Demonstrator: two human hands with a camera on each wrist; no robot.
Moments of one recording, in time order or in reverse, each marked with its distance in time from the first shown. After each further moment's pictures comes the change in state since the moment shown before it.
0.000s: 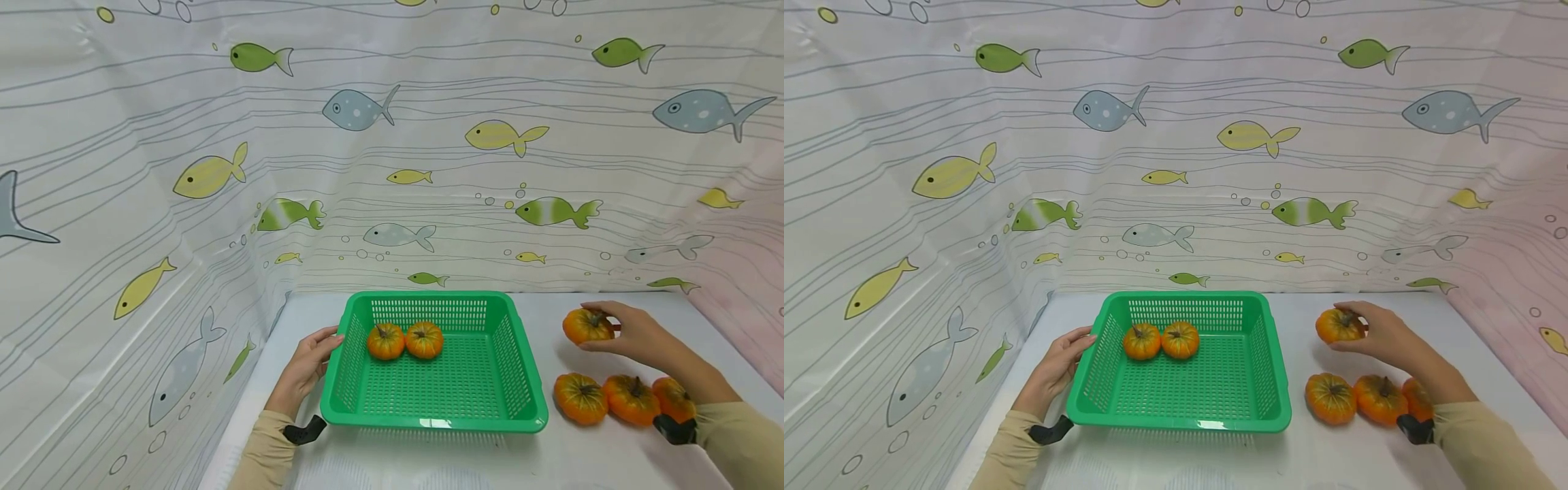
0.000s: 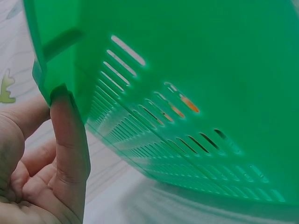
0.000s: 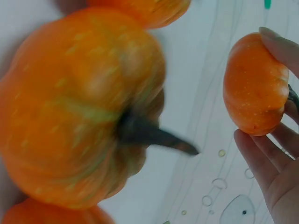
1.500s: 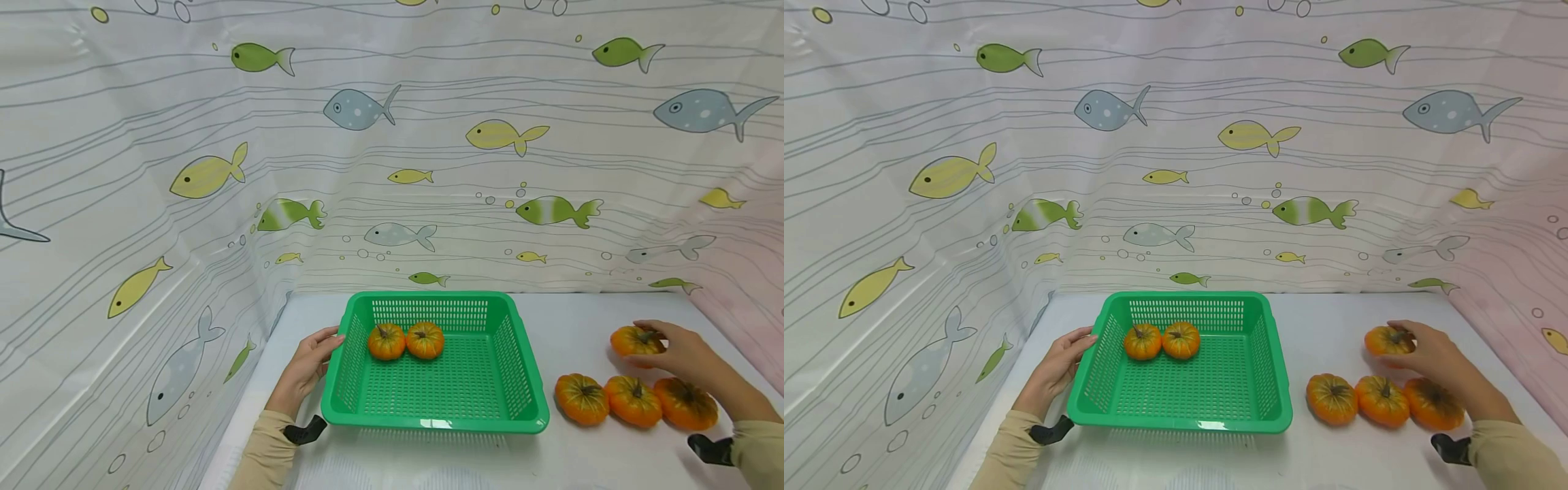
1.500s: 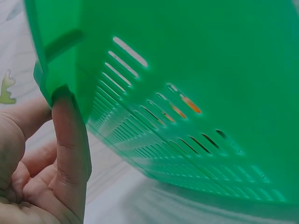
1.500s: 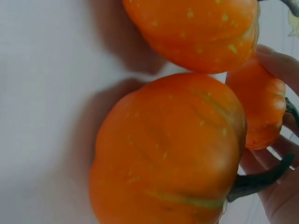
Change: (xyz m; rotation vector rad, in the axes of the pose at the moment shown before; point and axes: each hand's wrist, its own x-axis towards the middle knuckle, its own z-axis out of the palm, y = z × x) left_hand 0.001 -0.002 0.000 0.004 0.004 0.001; right_hand -0.036 0.081 0.000 -0.038 -0.046 0.251
